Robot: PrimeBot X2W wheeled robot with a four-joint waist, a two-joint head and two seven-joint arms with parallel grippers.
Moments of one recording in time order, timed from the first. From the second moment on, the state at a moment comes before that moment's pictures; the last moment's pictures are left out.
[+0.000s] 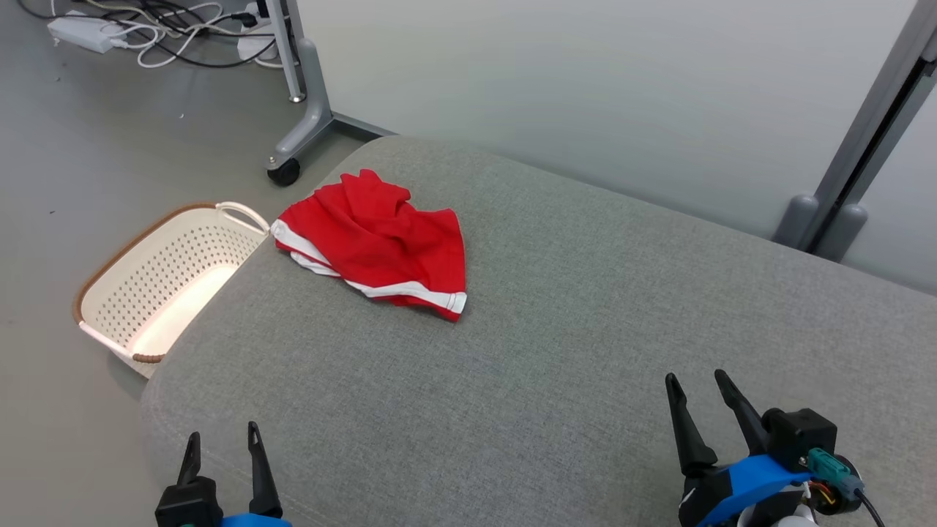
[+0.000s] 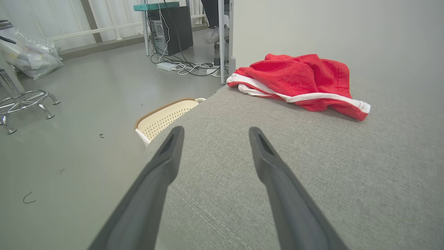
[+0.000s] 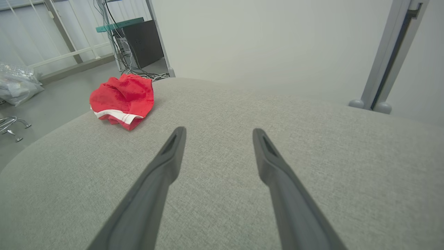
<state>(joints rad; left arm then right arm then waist) 0.02 0.05 -0.02 0.41 -0.10 0.12 -0.26 -0.14 -0.05 0.05 0.47 0.18 0.13 -0.26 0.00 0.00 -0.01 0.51</state>
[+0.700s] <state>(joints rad) -0.17 0.05 0.02 0.47 -0.22 0.10 -0.26 -0.24 -0.05 0.10 0.41 0.09 0.13 -0.26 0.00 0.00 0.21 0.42</state>
